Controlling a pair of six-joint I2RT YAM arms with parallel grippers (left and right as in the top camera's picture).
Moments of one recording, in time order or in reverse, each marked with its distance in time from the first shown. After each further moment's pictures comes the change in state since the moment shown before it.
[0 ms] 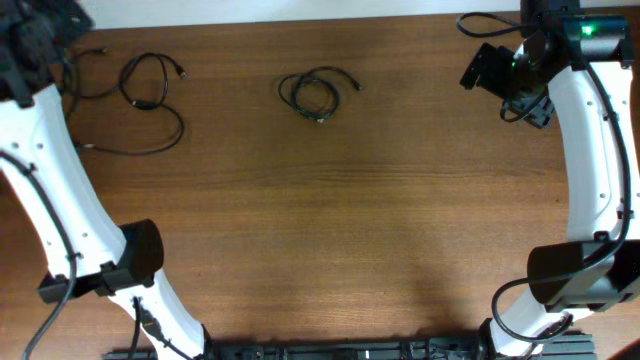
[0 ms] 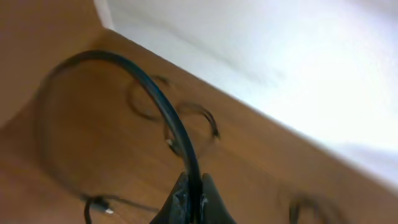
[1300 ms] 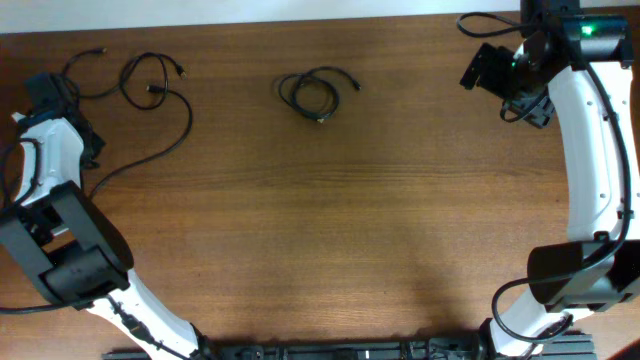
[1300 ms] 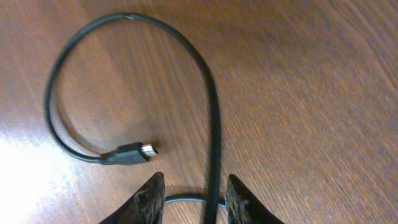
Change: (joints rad) left arm 0.269 0.007 -1.279 0.779 -0.313 -0.116; right arm 0.000 0.000 0.000 0.000 0.000 0.000
